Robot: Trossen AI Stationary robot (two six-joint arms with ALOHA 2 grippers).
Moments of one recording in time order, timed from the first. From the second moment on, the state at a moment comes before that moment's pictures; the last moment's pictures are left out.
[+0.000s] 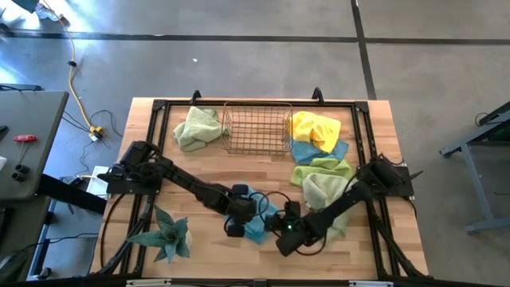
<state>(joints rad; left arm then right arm) -0.25 1.96 1.14 -0.32 -0.12 -0.29 0.57 2.03 1.21 -0.38 0.61 2.06</state>
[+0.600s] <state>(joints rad) -0.25 1.95 1.14 -0.28 -0.25 -0.67 0.41 1.79 1.20 -0.75 0.41 1.56</state>
